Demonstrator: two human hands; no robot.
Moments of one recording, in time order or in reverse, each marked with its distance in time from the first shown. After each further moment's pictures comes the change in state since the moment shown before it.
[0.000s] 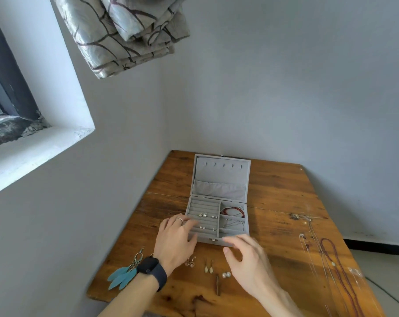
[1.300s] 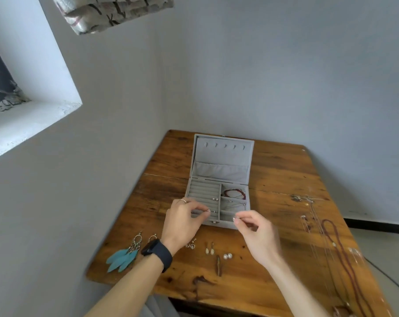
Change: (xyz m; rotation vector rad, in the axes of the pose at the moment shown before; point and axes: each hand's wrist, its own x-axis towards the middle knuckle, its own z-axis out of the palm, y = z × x) left_hand 0.013 0.010 0.005 -0.456 -0.005 -0.108; right_hand 0.017 0.013 -0.006 0.322 0.102 0.248
